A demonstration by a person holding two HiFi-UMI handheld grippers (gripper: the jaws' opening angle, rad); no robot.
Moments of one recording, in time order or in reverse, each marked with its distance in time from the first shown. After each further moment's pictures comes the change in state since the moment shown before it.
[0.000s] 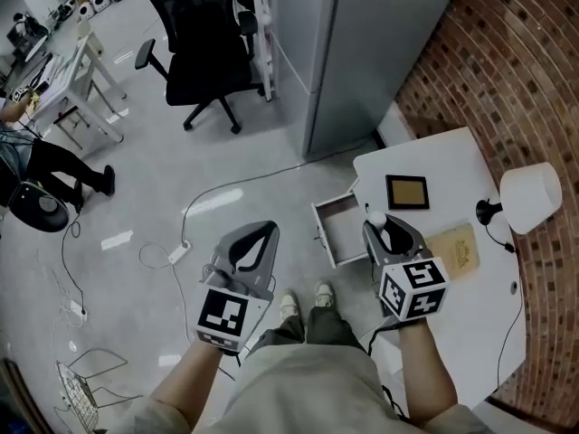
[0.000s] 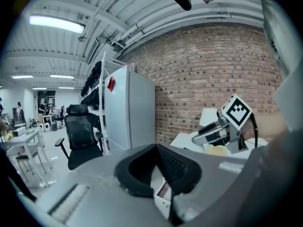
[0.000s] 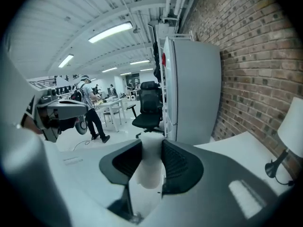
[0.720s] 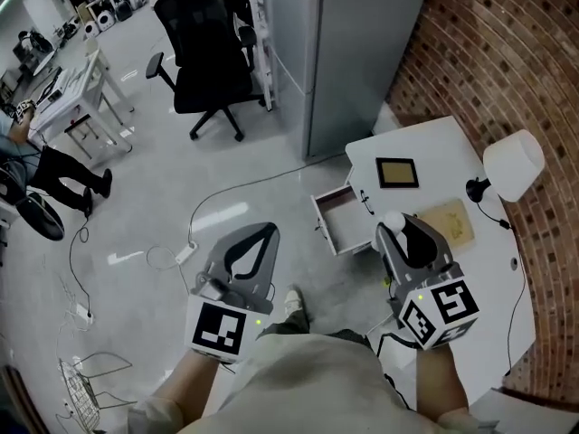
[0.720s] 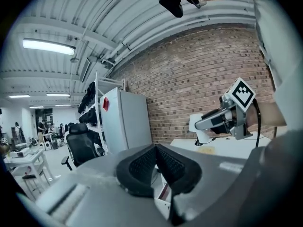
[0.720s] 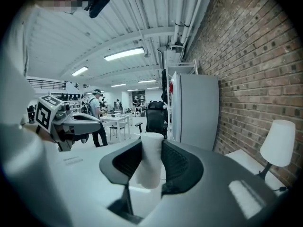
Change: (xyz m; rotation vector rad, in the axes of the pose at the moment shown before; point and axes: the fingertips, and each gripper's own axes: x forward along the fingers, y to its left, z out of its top) left arm -0.111 -0.077 0.039 0.127 -0.104 0.004; right arm -0.167 0.066 0.039 -0.080 -0.253 0.034
